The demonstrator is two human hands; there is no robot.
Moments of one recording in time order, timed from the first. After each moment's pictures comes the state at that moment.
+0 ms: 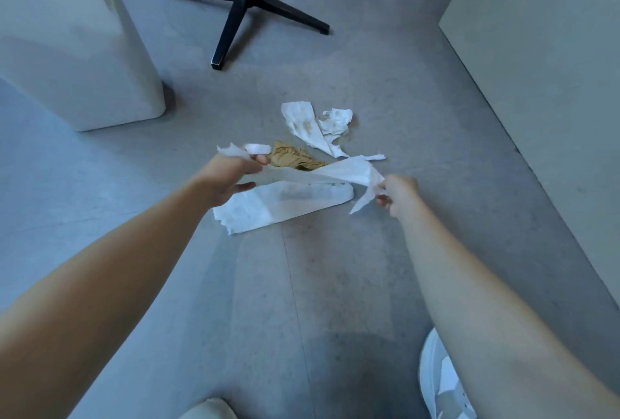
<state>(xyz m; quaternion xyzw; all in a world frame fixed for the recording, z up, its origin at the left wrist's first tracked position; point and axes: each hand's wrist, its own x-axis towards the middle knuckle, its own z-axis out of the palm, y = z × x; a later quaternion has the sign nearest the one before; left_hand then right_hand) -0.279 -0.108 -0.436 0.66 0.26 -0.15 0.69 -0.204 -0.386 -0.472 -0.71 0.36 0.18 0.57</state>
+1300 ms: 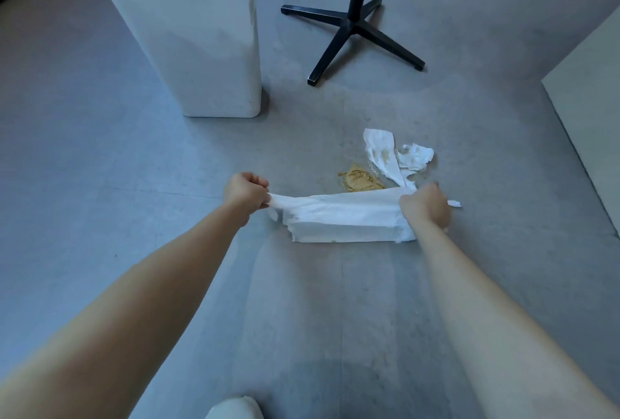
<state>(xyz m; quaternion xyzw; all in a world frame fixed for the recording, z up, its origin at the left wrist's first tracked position) -0.338 -0.030 -0.465 0.63 0.49 0.01 0.60 -0.201 -0.286 -0.457 -0.97 0.15 0.09 0.19</state>
